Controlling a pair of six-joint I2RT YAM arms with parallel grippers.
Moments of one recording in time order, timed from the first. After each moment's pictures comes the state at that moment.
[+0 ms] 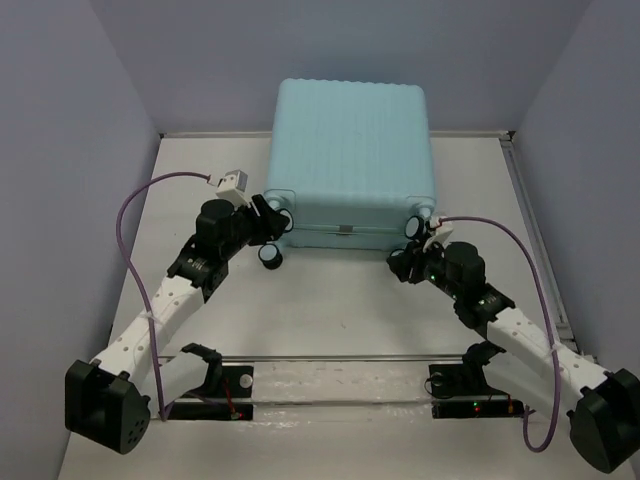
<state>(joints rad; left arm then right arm) -0.37 0.99 0.74 -0.10 0.09 -0.52 0.47 0.85 0.42 0.09 -0.07 0.29</state>
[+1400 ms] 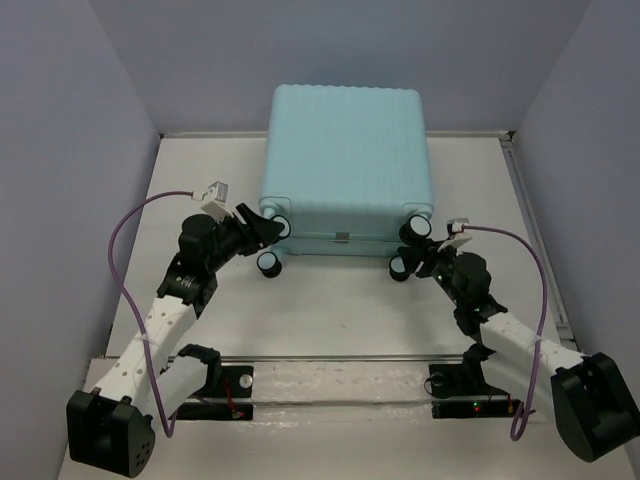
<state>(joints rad) -0.27 0.85 0.60 0.00 0.31 -0.75 0.38 0.92 0.19 0.58 -0.02 0.42</state>
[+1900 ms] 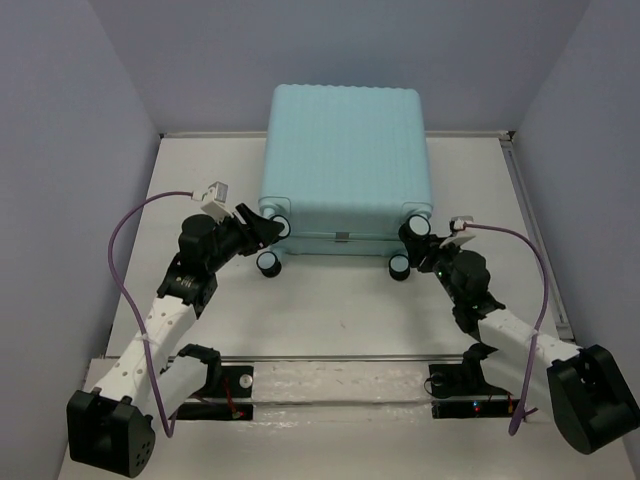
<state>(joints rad) -0.27 0.85 0.59 0.00 0.31 -0.75 0.38 0.95 0.20 0.63 0.08 0.37</state>
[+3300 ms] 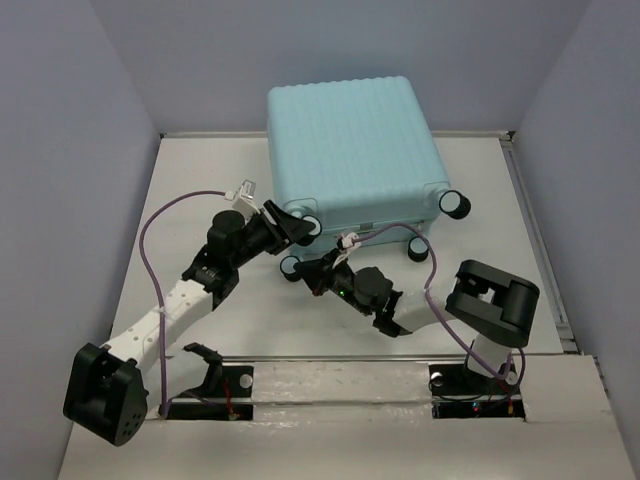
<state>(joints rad) -0.46 1.03 0.60 0.22 0.30 -1.02 1.07 1.71 0.57 1.19 0.24 0.48</state>
